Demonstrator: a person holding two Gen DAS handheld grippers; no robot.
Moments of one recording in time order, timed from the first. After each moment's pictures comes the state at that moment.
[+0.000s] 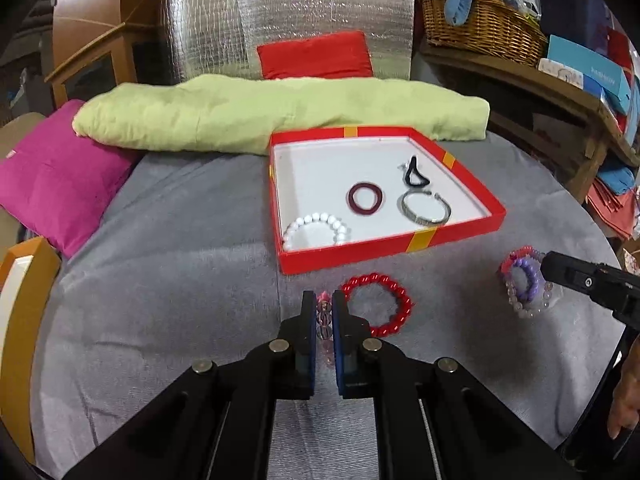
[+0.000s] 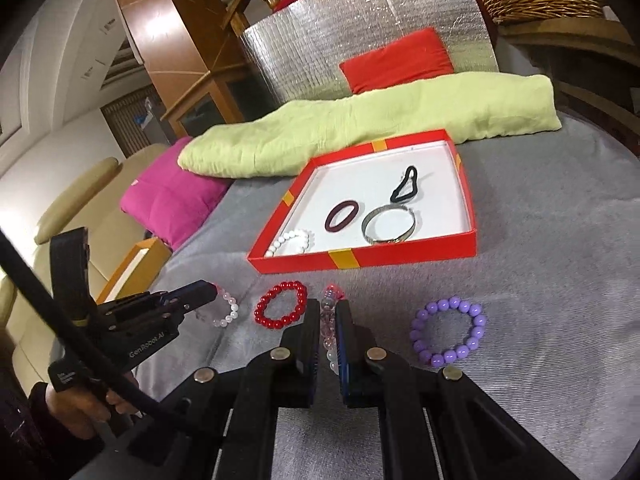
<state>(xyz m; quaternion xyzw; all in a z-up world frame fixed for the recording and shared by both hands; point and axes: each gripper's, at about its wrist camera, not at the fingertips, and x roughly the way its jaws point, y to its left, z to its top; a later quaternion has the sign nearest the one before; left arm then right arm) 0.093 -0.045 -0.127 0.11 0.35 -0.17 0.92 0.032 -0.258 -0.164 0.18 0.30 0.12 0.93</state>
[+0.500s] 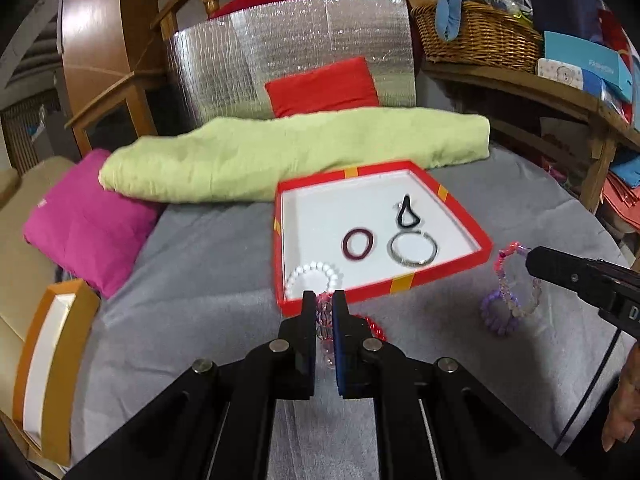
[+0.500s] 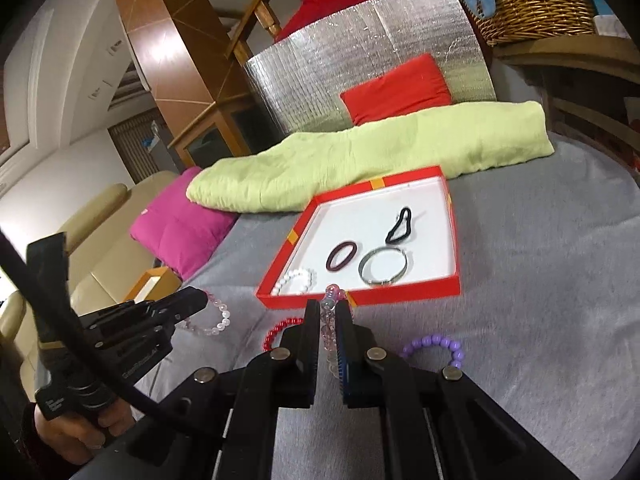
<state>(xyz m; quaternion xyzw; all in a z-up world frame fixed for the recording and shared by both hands) 0.068 -0.085 -0.080 0.15 0.30 -0.13 0.93 0.023 -0.281 -0.132 0.20 0.26 0.12 0.94</state>
